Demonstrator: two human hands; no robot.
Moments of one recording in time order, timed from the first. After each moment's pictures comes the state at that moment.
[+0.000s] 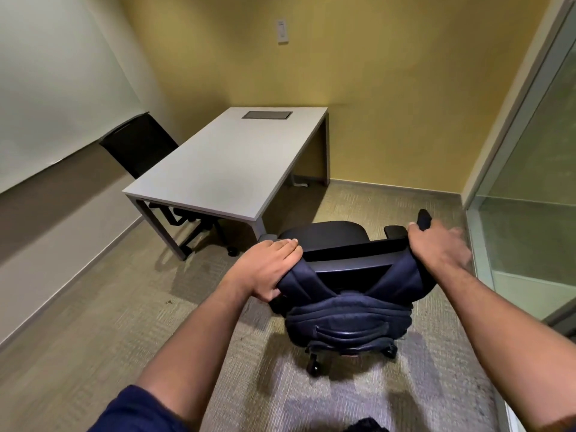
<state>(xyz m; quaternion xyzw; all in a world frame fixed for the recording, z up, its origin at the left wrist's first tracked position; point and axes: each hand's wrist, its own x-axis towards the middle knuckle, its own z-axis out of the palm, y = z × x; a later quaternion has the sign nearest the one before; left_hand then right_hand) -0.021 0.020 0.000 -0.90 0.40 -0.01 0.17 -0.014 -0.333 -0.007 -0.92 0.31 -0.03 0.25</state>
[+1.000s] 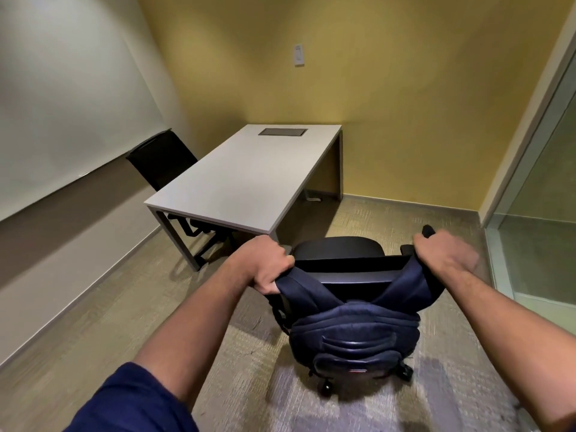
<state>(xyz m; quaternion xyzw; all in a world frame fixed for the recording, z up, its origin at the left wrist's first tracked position) -0.013 0.025 0.071 -0.86 0.39 0.08 0.32 0.009 -0.323 -0.001 -0.94 0.29 -0.03 0.20</state>
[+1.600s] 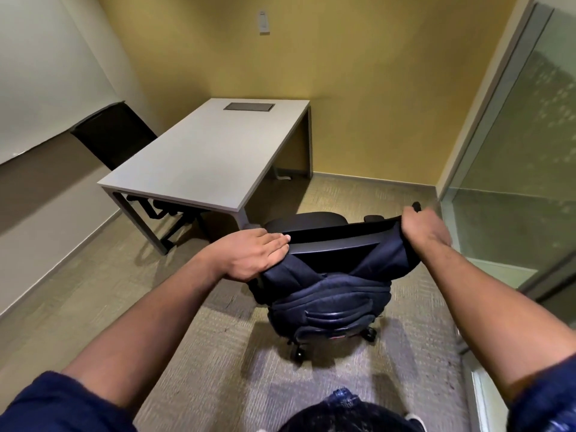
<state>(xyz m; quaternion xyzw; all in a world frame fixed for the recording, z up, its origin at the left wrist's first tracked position) -0.037 0.017 0.026 -0.78 0.56 -0.10 0.24 -0.018 -0.358 -0.008 -0.87 0.36 -0.04 0.33</state>
